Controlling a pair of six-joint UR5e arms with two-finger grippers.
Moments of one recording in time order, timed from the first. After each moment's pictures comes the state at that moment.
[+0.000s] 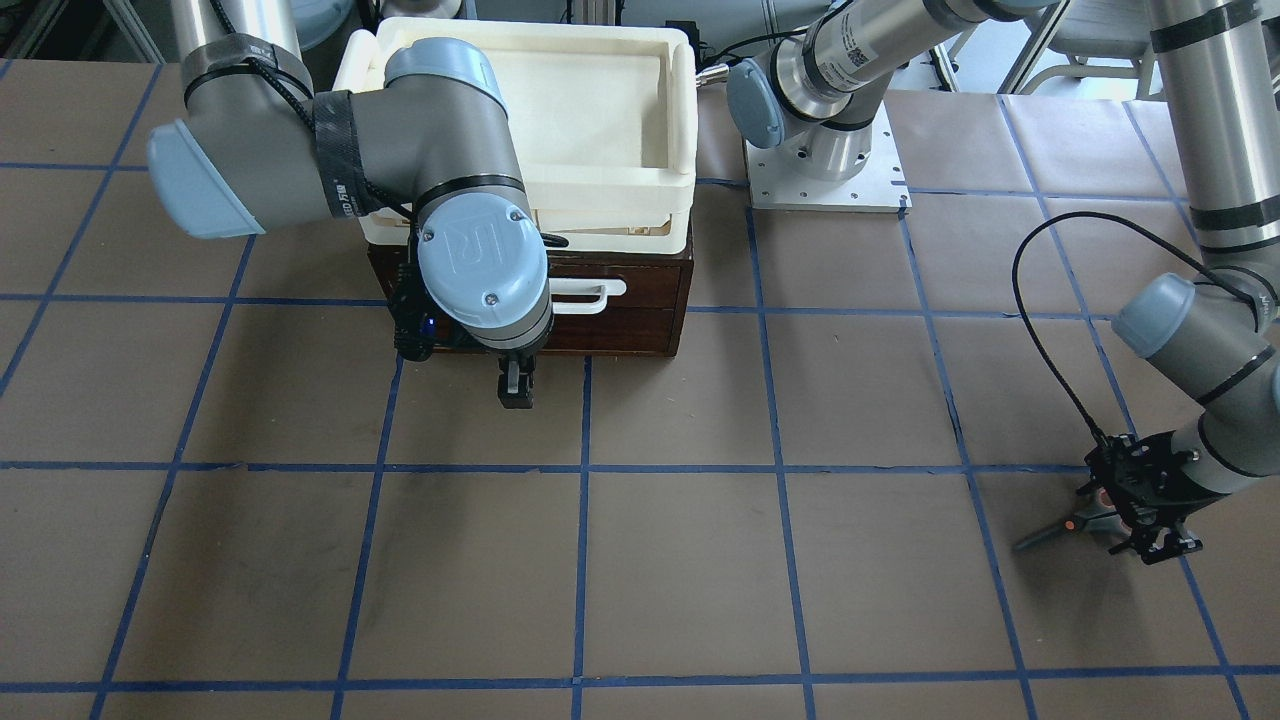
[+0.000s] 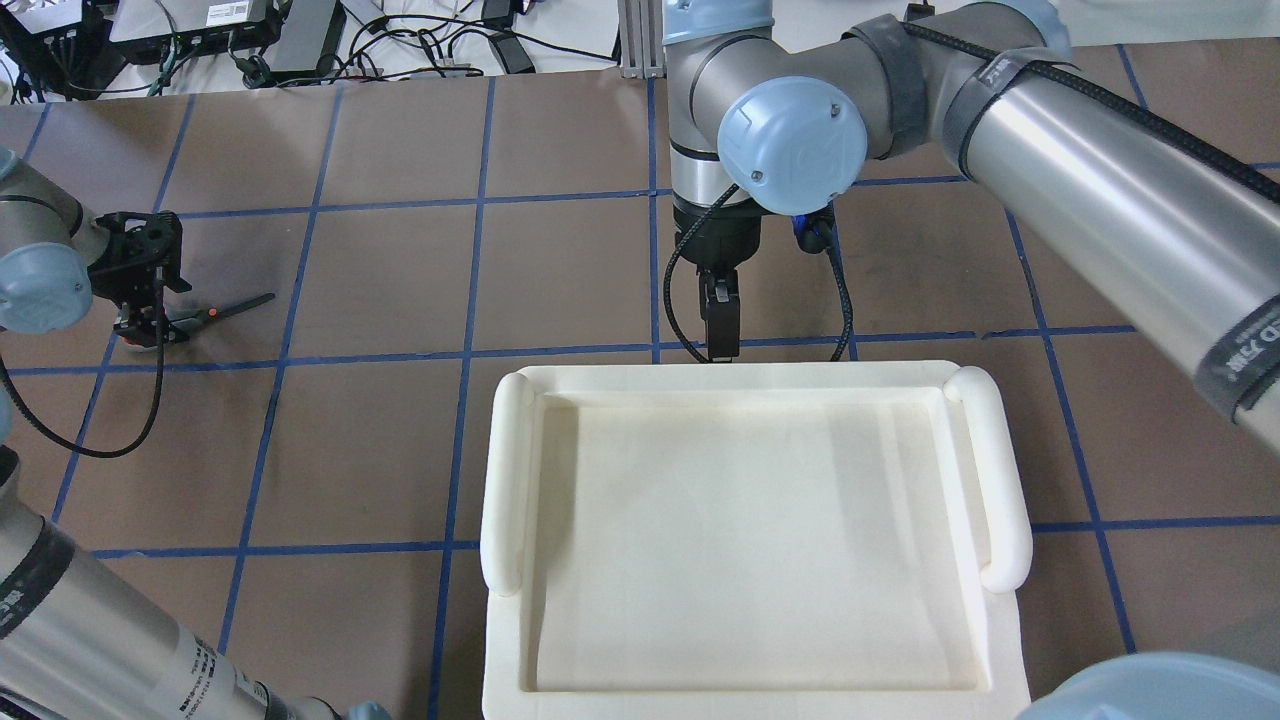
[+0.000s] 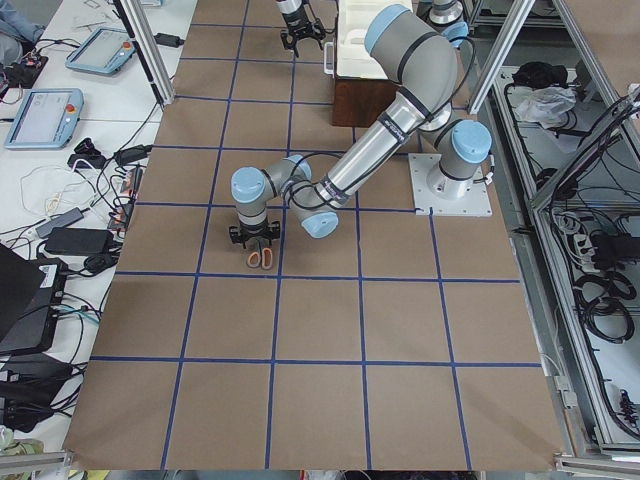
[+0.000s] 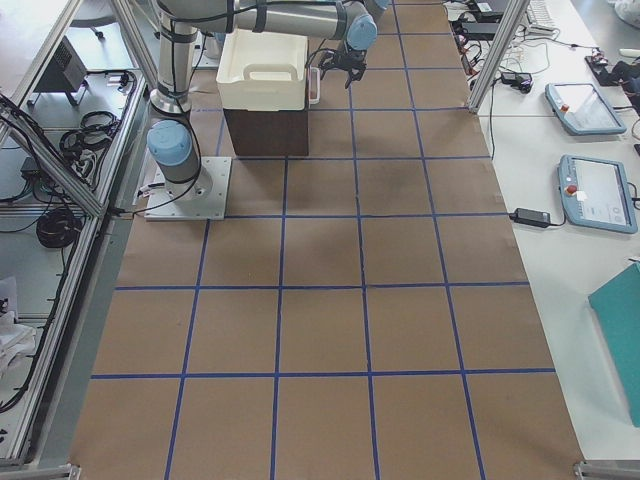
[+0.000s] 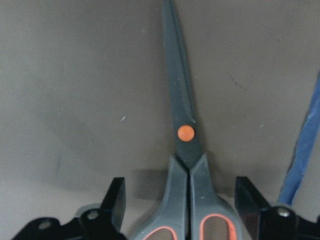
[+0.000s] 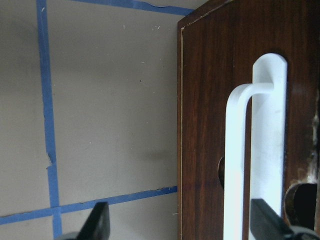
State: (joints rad) left arm -0.98 -2.17 -1.64 -0.86 1.54 1.97; right arm 1.87 -1.17 1.44 -1.47 -1.48 1.85
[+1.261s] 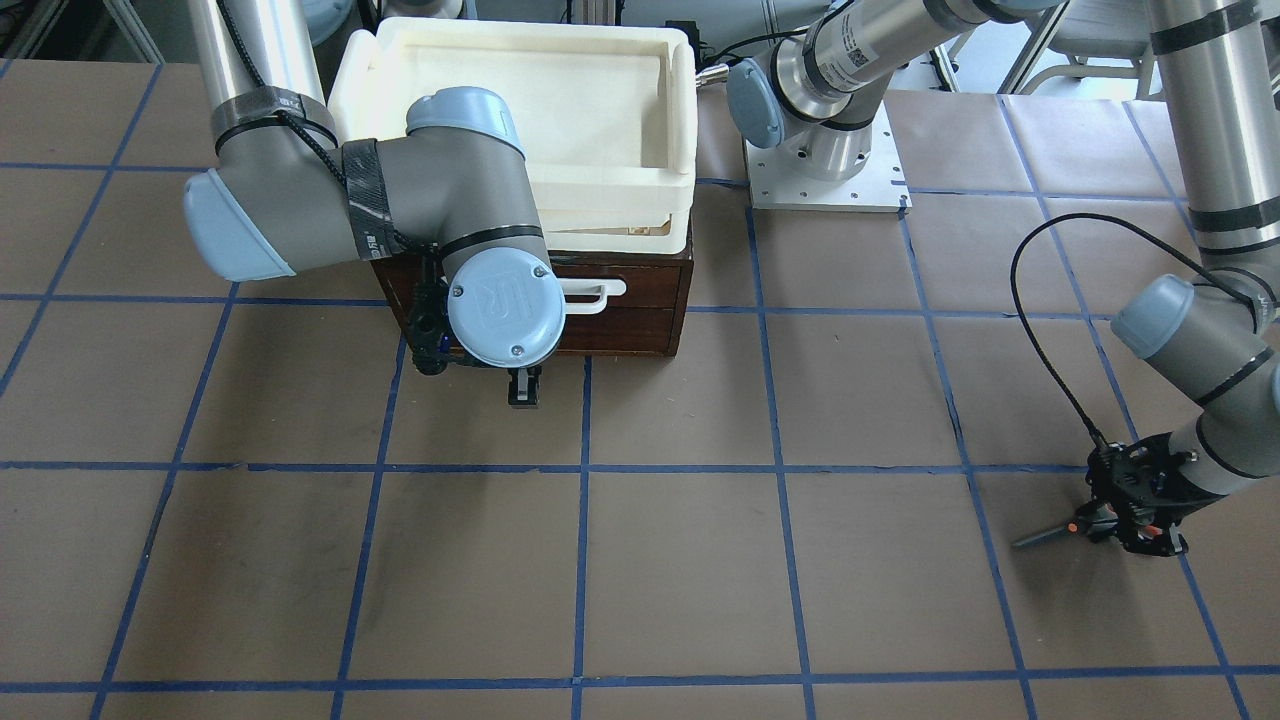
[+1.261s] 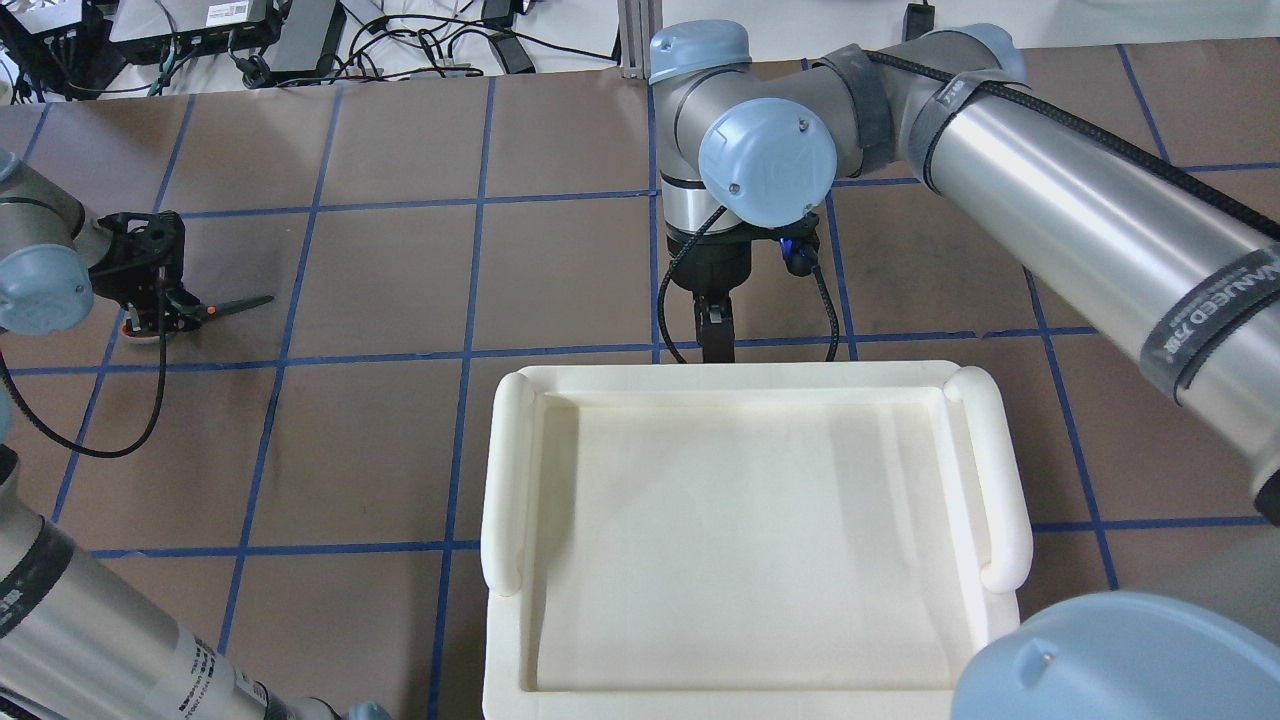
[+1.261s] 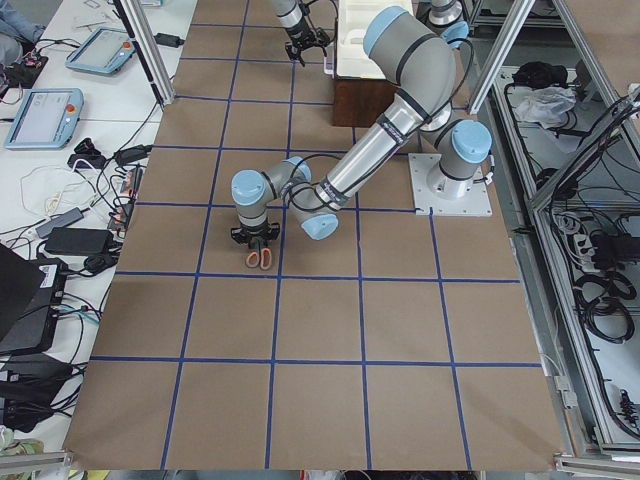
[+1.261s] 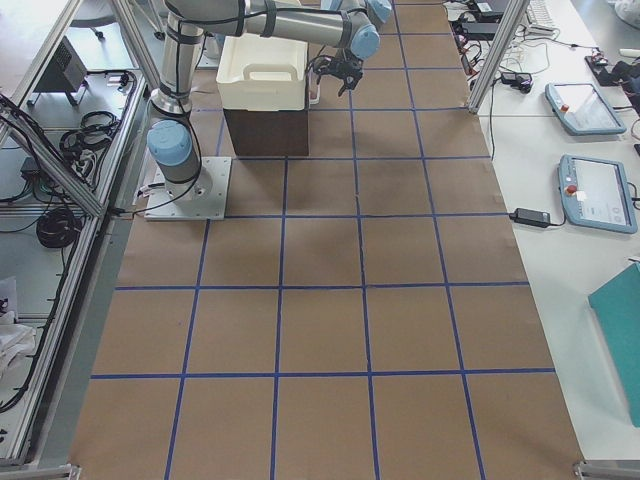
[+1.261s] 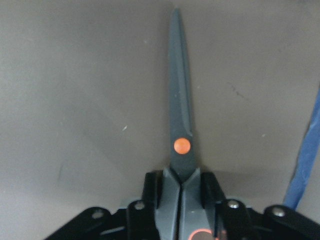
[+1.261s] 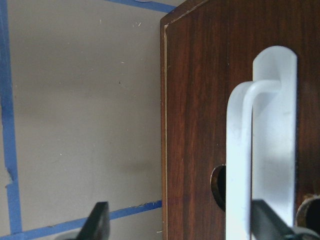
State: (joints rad) left arm -0.98 -2.17 -1.64 -0.86 1.52 1.97; right arm 1.88 -1.12 1.45 -1.42 -1.48 1.85
